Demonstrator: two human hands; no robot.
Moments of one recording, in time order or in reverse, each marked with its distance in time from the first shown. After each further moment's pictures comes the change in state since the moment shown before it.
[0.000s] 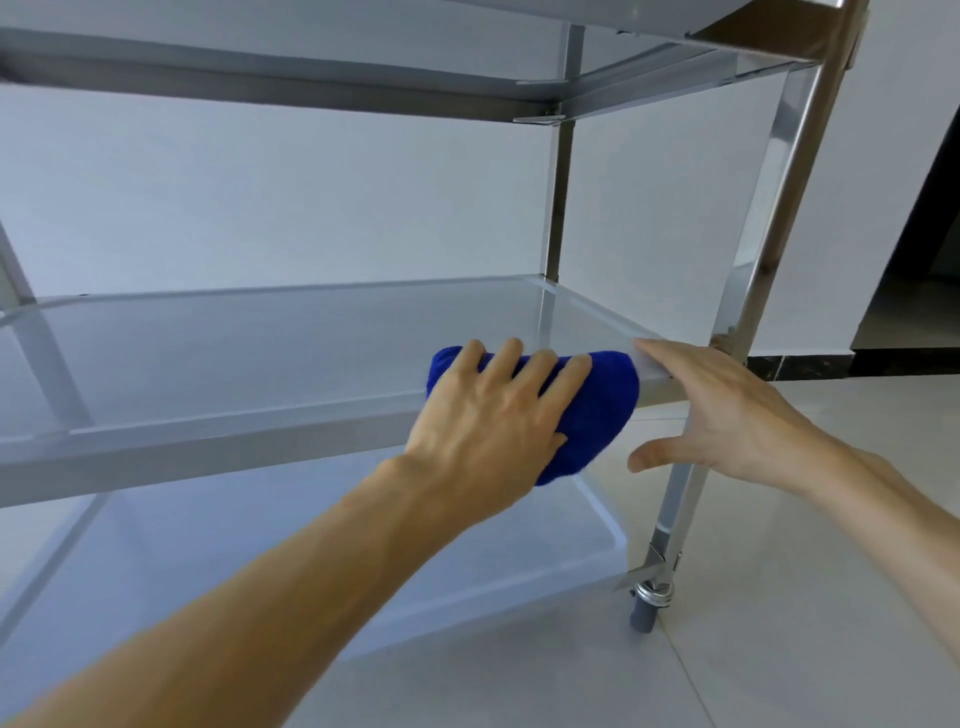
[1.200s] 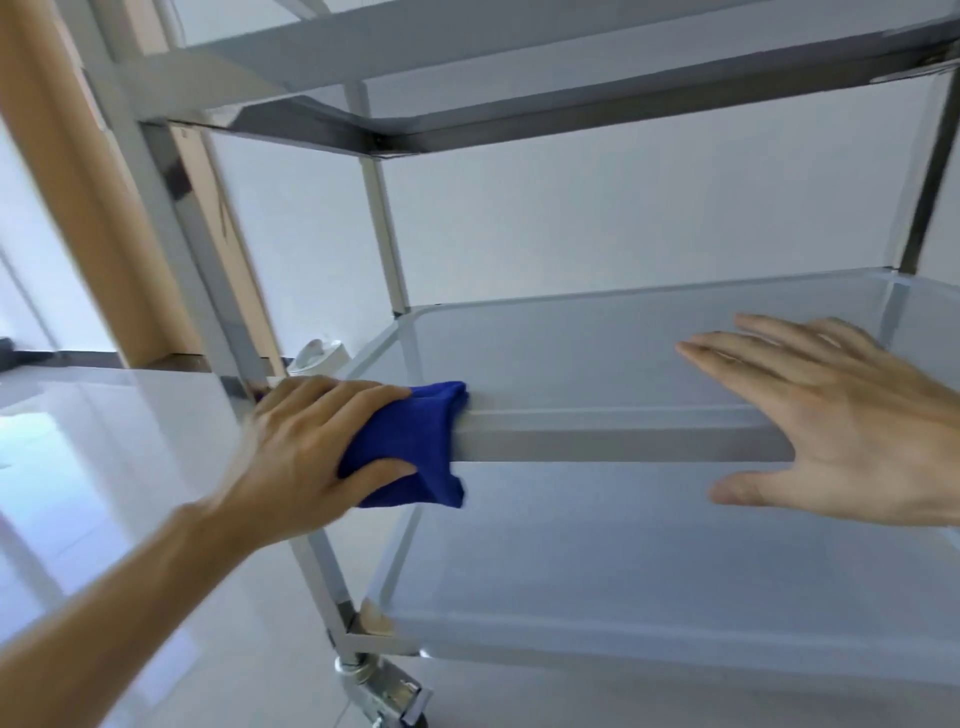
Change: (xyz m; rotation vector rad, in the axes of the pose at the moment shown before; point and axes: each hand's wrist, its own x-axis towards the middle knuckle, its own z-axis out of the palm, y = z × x) left_hand -0.294 -0.248 -0.089 0.104 -0.049 -0.357; right_hand 0.058 -0.219 0.042 -0.323 0.019 -0.488
